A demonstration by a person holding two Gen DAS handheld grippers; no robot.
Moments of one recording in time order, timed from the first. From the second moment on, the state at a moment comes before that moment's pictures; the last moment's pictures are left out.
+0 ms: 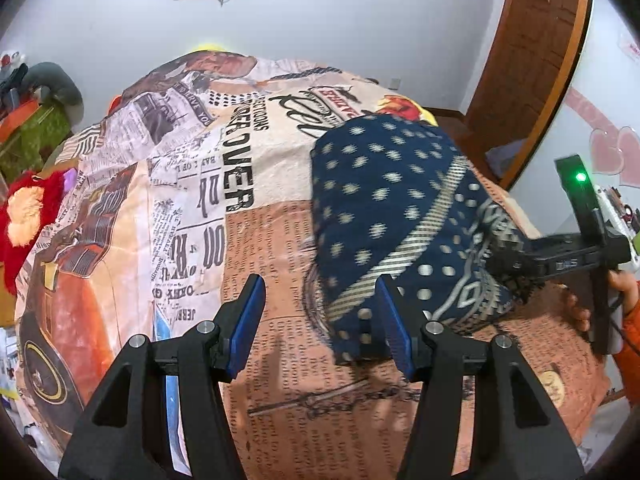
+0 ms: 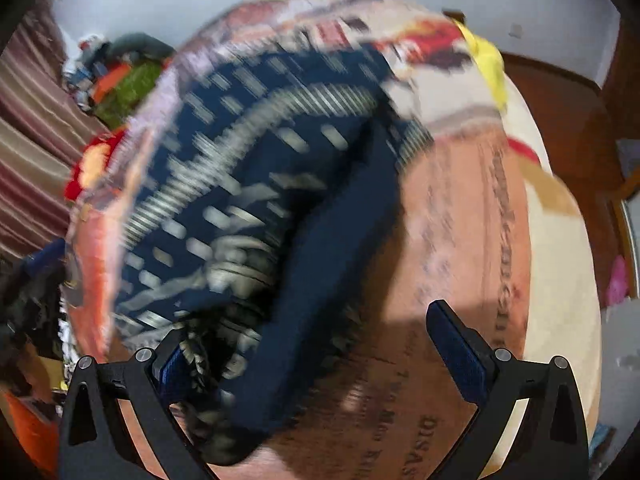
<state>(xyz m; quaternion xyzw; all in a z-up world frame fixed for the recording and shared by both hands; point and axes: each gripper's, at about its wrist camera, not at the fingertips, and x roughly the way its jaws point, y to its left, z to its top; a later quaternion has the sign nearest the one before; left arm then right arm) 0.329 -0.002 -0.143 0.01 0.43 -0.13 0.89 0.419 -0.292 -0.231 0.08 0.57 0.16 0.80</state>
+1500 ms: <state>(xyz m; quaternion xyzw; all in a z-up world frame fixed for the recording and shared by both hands) 0.494 -0.025 -0.253 -0.29 0.59 -0.27 0.71 0.495 -0.270 -0.253 0.22 0.57 0.25 0.75</state>
